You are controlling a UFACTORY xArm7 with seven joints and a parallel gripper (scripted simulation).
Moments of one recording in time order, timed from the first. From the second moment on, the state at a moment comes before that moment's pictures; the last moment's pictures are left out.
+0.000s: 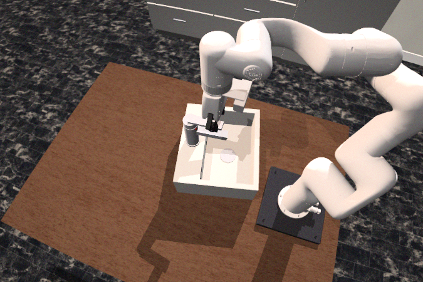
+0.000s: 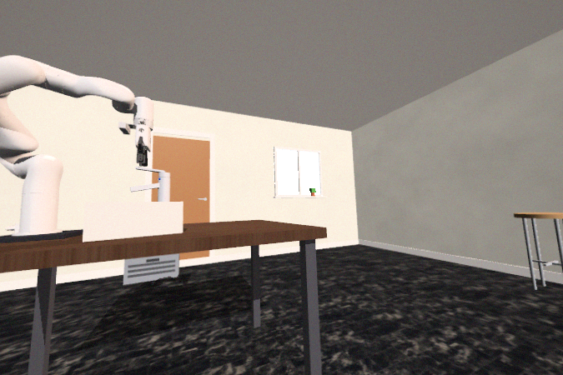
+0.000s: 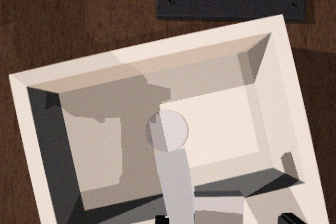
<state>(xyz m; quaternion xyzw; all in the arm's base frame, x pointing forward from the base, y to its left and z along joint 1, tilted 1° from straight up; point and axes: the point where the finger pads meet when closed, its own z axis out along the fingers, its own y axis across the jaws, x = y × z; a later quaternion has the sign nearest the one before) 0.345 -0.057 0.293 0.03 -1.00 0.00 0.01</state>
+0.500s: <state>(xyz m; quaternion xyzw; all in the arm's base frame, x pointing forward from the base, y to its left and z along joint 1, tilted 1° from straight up) 0.345 -0.057 0.292 0.03 -1.00 0.00 0.01</state>
